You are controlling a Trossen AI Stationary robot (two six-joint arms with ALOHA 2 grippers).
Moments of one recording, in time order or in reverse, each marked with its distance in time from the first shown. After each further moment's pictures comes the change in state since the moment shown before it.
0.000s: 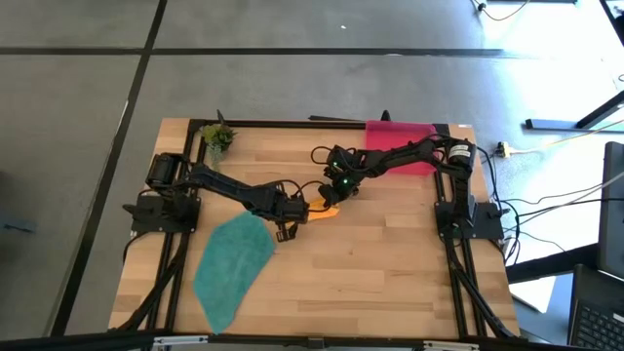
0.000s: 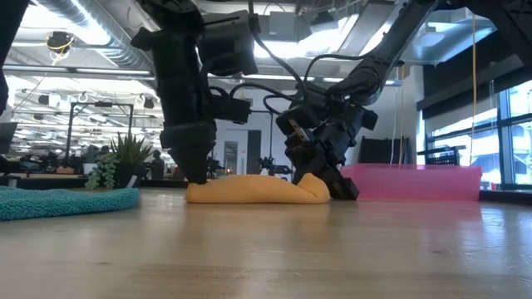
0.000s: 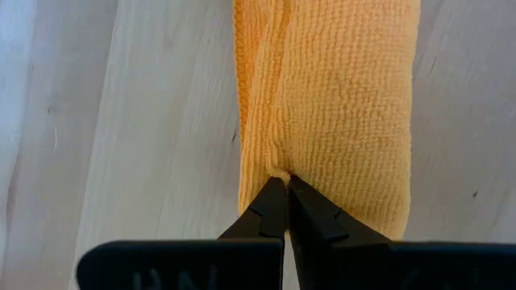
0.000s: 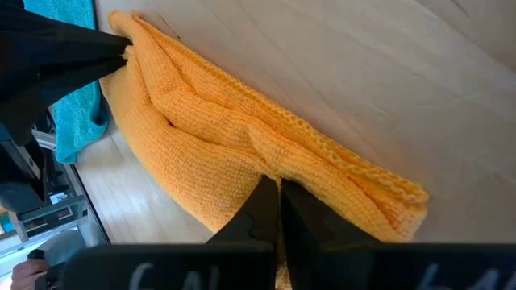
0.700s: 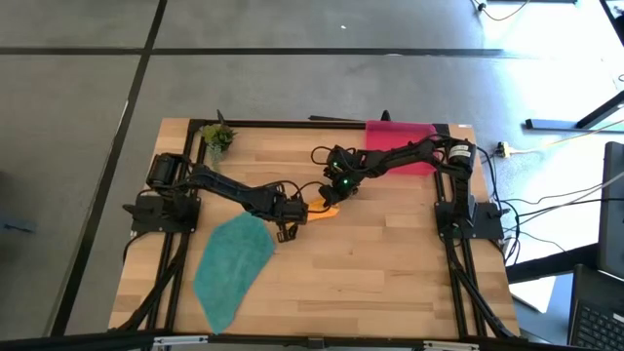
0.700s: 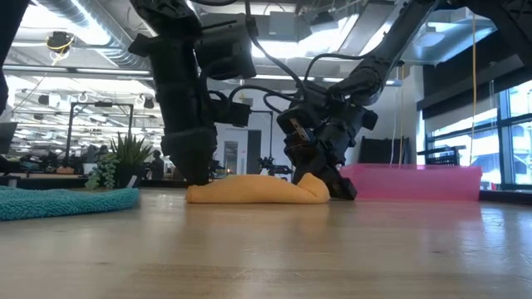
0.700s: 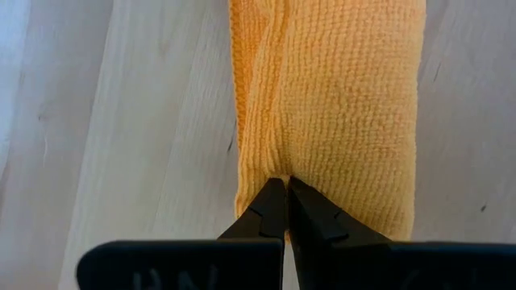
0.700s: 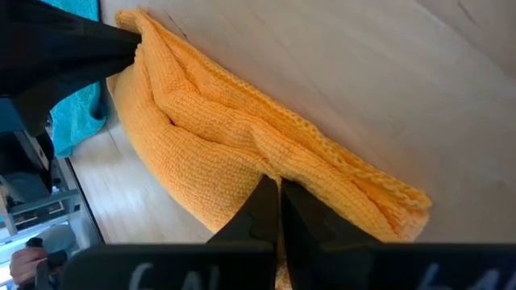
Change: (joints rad) left arm 0.001 0.024 -0.042 0.057 -0.001 -0.005; right arm 0.001 -0.005 -0.003 0.030 0.003 -0.029
